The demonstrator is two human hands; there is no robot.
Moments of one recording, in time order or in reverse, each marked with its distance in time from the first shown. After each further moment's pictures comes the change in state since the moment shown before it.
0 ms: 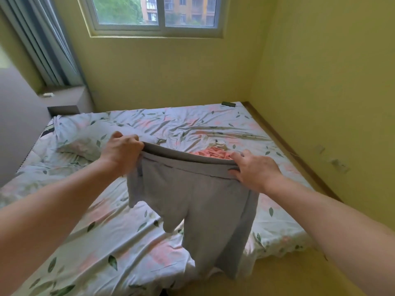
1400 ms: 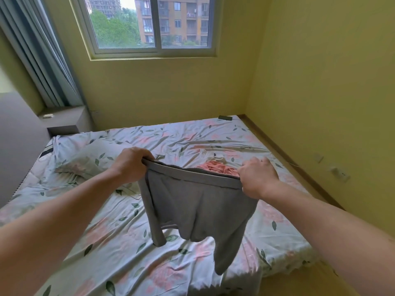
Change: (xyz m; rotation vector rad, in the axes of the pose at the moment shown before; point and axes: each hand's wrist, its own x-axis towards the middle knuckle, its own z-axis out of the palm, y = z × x) left_hand 0.022 0.016 -0.033 -0.786 -0.074 -0.241; right_hand 0.014 -0.001 -0.028 -0.220 -0.179 0.096
